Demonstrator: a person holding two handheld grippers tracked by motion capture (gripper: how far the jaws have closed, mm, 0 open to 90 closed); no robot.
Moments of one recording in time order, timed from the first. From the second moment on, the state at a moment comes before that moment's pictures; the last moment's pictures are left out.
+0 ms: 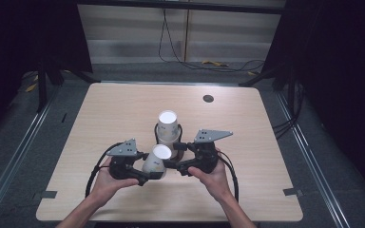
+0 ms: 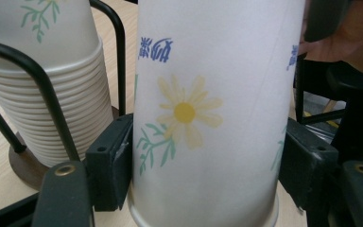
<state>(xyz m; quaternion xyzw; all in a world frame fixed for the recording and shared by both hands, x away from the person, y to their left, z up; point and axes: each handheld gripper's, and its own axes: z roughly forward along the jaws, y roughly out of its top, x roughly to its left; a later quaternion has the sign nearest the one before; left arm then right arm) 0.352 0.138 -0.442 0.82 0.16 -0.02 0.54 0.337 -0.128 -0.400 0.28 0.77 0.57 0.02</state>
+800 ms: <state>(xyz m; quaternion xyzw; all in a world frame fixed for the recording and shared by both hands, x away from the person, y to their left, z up) 0.358 0.142 -0.440 0.86 0.18 -0.01 0.48 0.340 -0.135 -0.407 0.27 0.82 0.49 0.02</state>
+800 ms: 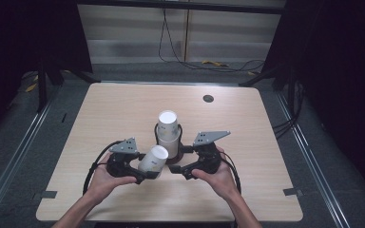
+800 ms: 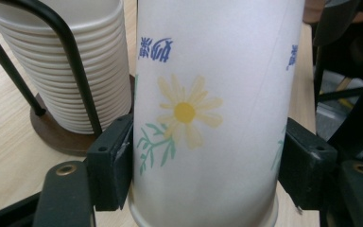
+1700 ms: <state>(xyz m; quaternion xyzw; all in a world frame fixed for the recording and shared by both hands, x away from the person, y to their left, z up) 0.357 0.134 -0.444 0.90 0.16 0.00 0.41 0.341 -0.125 -0.414 0.25 0.87 0.42 0.02</state>
